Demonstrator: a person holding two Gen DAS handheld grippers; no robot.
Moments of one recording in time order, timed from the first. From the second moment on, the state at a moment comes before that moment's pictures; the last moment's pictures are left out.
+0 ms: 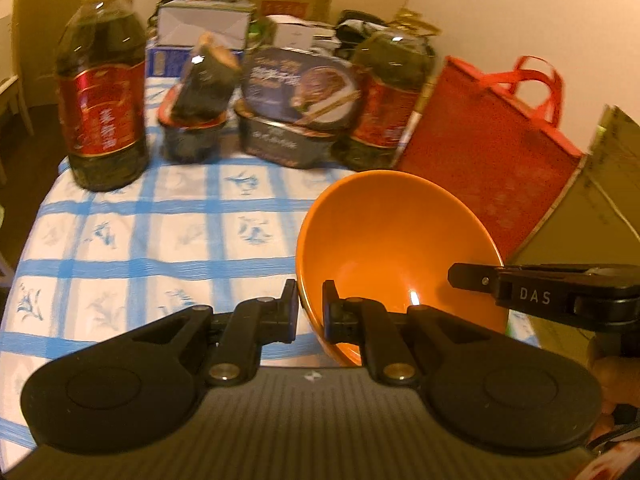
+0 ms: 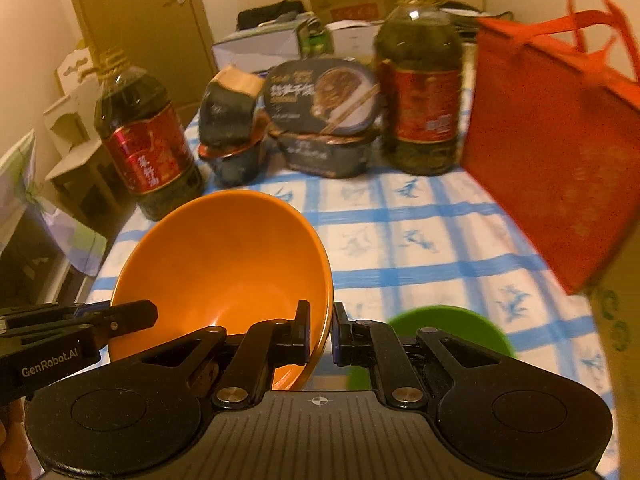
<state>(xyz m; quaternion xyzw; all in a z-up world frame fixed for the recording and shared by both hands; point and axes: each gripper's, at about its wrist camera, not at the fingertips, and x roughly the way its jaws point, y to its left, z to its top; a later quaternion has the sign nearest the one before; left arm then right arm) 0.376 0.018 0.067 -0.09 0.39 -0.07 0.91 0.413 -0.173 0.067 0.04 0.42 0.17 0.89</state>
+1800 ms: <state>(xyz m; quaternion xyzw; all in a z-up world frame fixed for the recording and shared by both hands) 0.410 -0.106 -0.017 -0.02 0.45 -0.12 0.88 0.414 -0.286 -0.017 0.04 0.46 0.11 0.88</state>
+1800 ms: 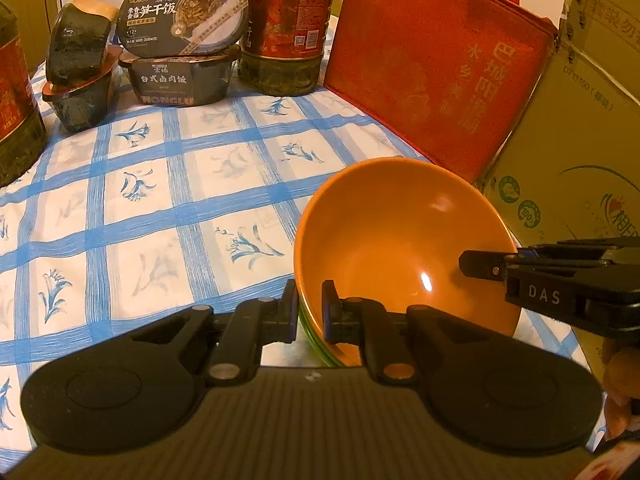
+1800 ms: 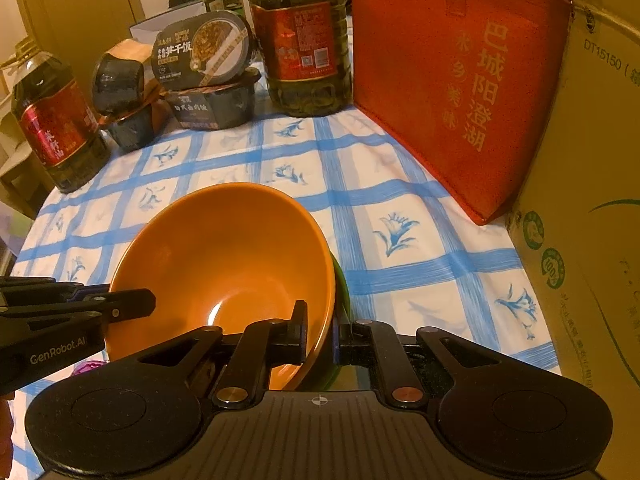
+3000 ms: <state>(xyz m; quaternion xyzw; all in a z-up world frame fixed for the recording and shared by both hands) 0.306 -0.079 0.029 -0.08 0.42 -0.09 0.90 0.295 -0.313 0.023 0.12 0.41 0.11 0.90</state>
